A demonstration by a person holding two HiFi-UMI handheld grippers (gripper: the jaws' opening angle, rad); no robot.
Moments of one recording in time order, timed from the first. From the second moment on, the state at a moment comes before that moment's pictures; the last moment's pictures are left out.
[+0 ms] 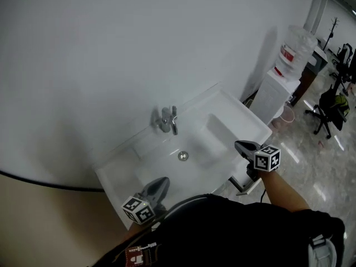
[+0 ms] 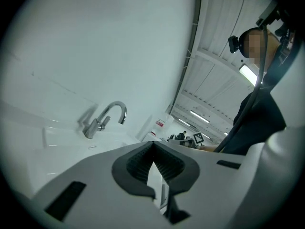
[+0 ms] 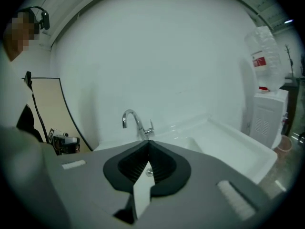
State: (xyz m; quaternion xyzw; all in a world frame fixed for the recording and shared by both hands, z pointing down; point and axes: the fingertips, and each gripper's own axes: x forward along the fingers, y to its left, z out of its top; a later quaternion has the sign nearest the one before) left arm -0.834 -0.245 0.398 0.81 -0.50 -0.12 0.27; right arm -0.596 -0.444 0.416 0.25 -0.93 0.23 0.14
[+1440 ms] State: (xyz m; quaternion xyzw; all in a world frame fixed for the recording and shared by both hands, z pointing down) left arm -0.419 -0.378 0.550 0.88 -0.30 0.11 0.36; right arm -0.259 -0.475 0.623 0.35 -0.89 0.27 0.13
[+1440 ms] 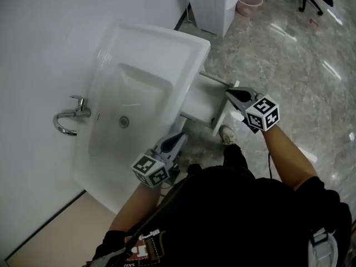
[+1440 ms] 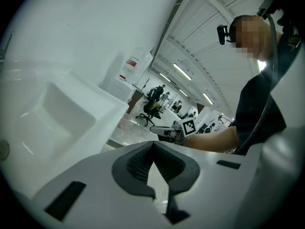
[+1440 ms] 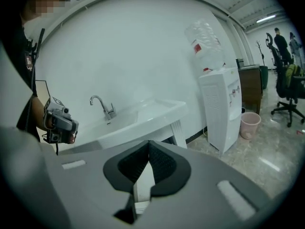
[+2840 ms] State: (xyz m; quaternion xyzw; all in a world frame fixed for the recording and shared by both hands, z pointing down) left arm -0.269 -0.347 0.714 0.87 -0.15 0.25 0.40; right arm -0.243 -0.384 0.879 0.25 -0.90 0.21 0.28
